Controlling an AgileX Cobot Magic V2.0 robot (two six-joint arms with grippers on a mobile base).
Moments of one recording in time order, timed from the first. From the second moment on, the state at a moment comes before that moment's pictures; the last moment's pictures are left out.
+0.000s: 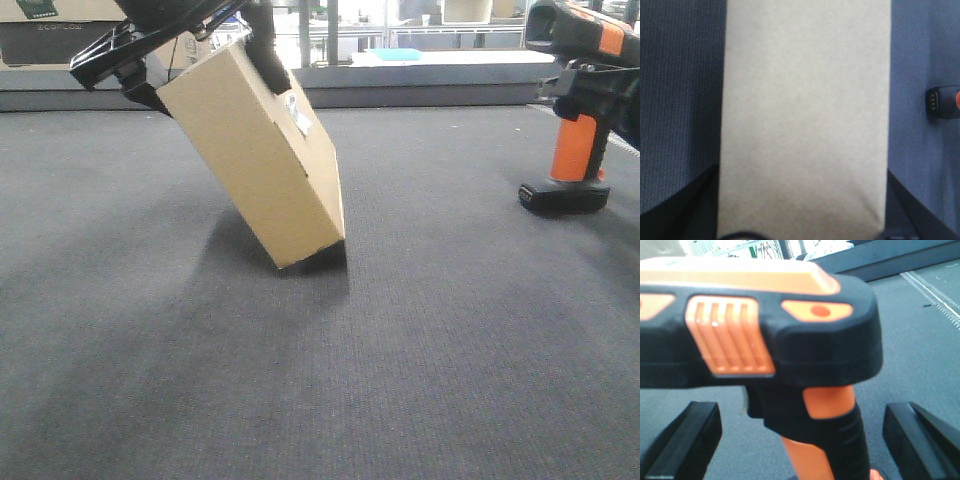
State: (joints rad) left arm -0.44 1.74 -1.47 -0.21 0.75 -0.47; right arm -0.08 1.77 -0.65 -0.06 -0.95 0.33
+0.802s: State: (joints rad) left arm -0.44 1.74 -1.47 -0.21 0.75 -0.47; right arm -0.08 1.82 -0.74 -0.06 -0.93 0.33
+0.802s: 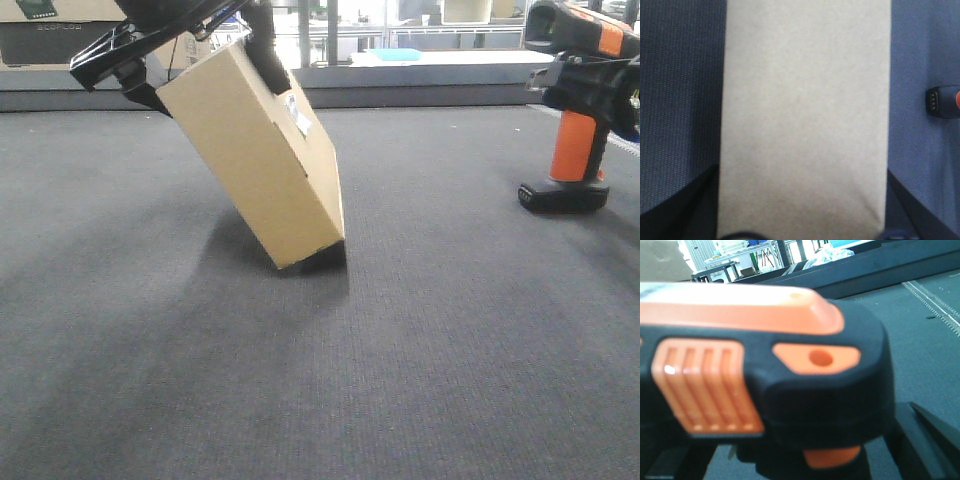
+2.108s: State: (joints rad) left arm -0.44 1.74 -1.47 -0.30 0.75 -0.47; right arm -0.08 1.59 -0.73 0.06 -0.71 -0.34
